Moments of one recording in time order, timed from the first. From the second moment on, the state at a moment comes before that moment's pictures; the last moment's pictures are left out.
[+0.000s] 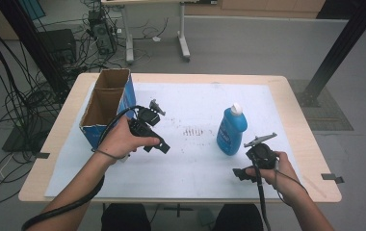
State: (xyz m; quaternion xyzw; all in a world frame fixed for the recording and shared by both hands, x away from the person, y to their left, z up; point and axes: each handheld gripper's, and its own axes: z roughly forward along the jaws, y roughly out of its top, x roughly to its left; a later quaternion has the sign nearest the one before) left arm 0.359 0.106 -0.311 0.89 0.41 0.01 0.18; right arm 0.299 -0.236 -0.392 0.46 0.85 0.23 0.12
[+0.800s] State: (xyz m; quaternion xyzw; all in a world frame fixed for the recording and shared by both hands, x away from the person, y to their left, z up) left arm 0.356 0.109 -0.313 0.89 0.42 0.00 0.18; right arm 0.296 -0.236 -0.405 0.45 0.81 0.34 0.17
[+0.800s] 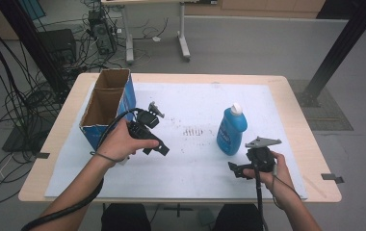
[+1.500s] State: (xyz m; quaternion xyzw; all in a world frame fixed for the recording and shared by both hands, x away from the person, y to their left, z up) left arm 0.353 0.111 -0.316 0.89 0.42 0.00 0.18; right arm 0.297 -0.236 -0.420 0.45 0.78 0.39 0.20
